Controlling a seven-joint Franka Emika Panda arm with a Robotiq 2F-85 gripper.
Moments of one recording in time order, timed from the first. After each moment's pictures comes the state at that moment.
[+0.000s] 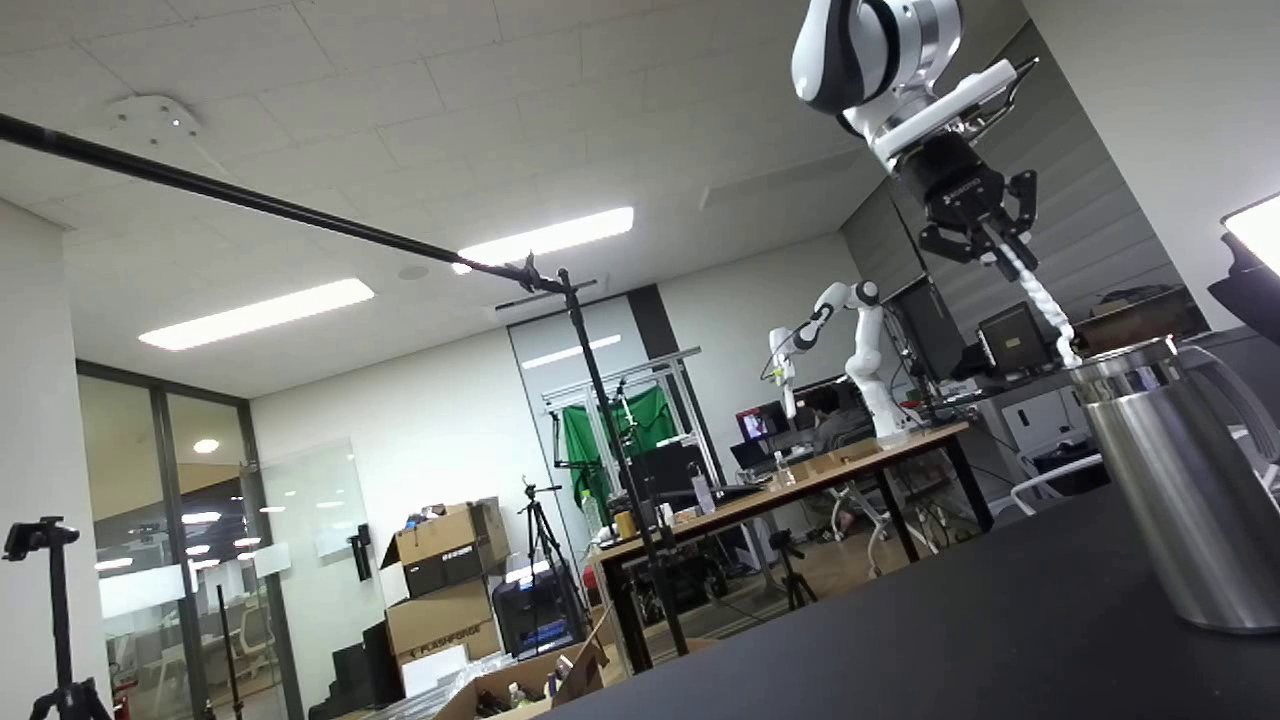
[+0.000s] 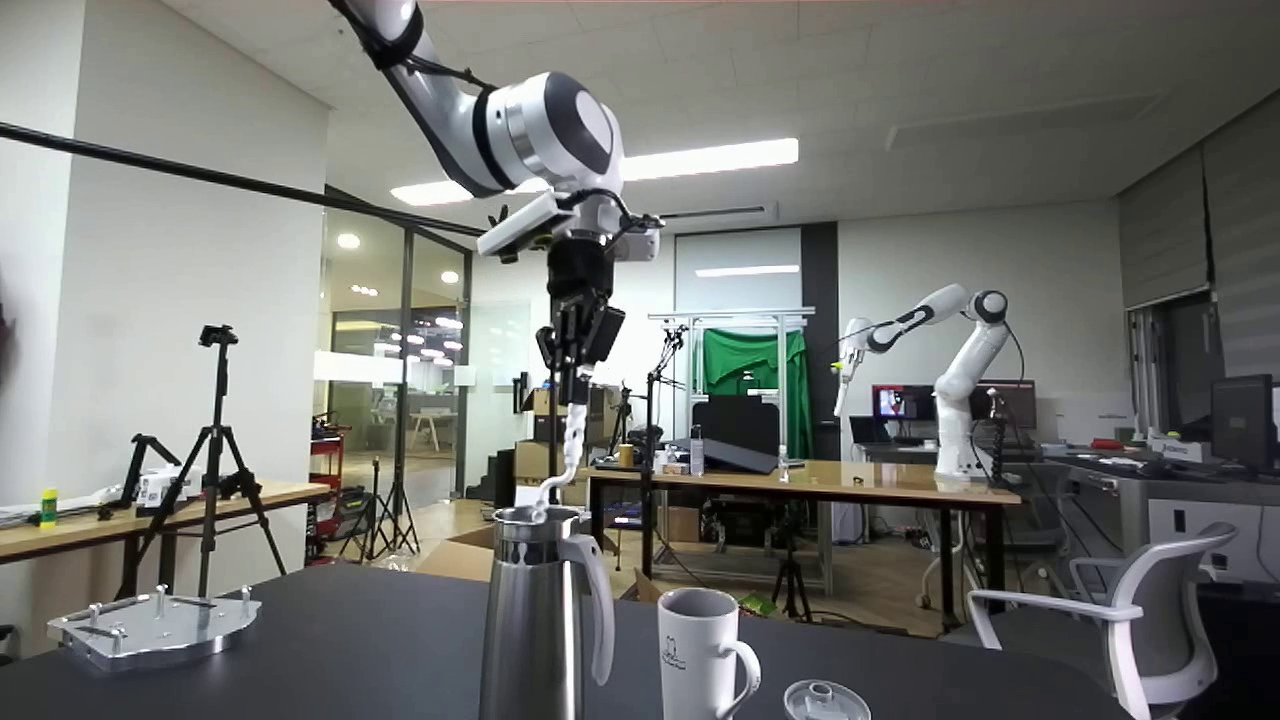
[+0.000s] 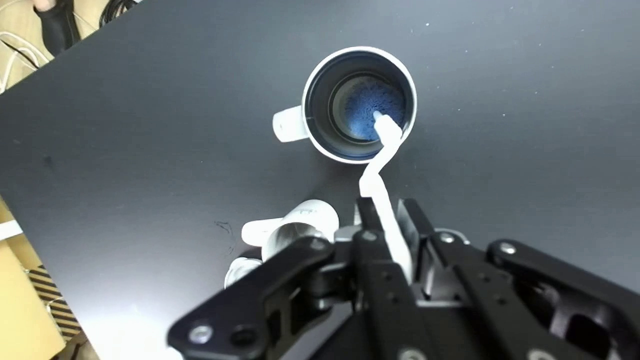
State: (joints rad) arm 0.01 0.21 -0.03 -1.77 -0.06 1.81 0.37
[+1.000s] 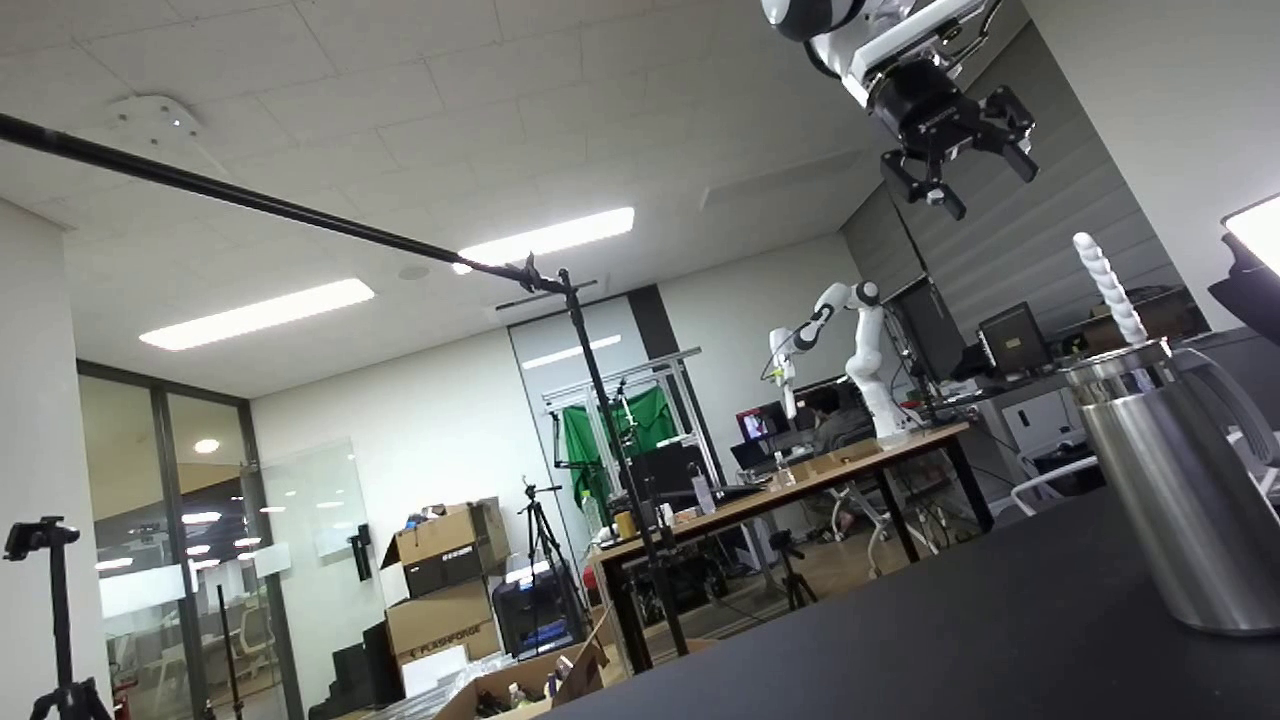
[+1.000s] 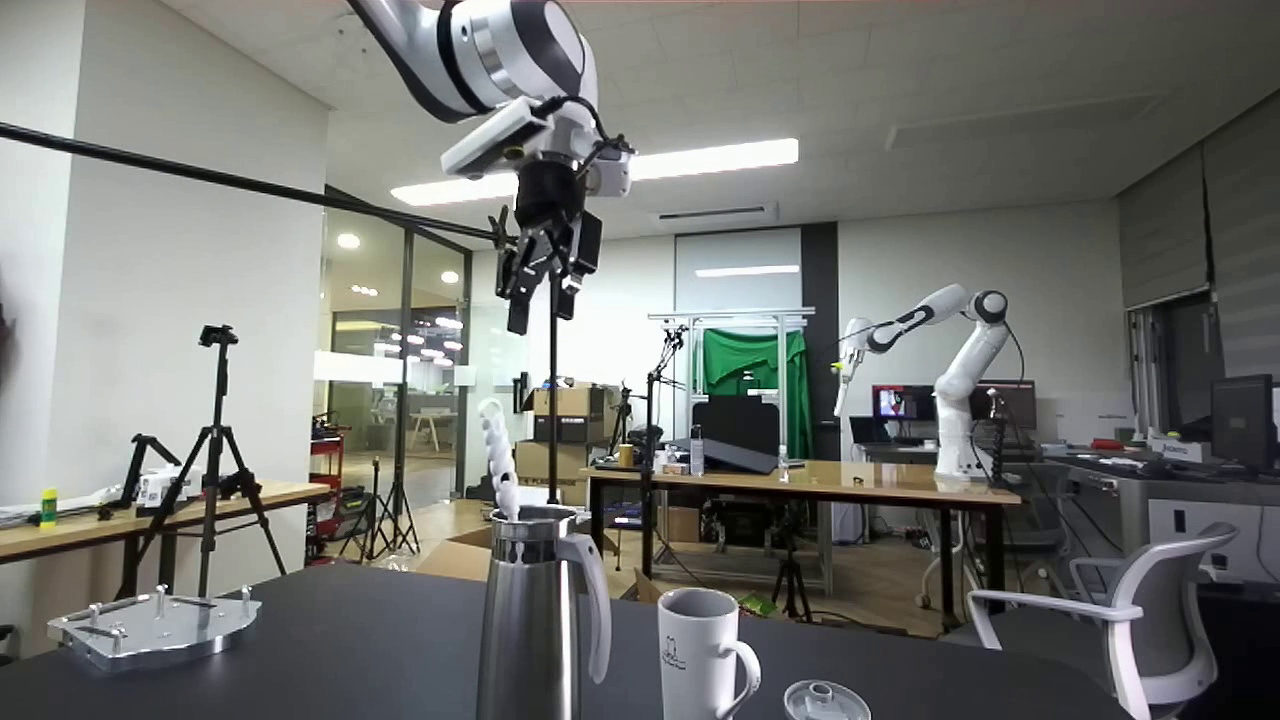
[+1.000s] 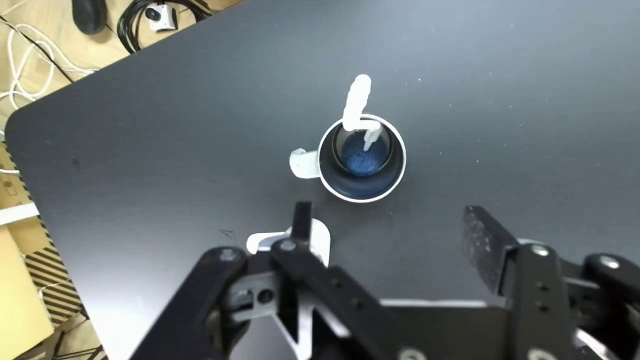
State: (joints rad) arm 0.02 0.07 -0.01 -1.78 -0.06 1.65 0.30
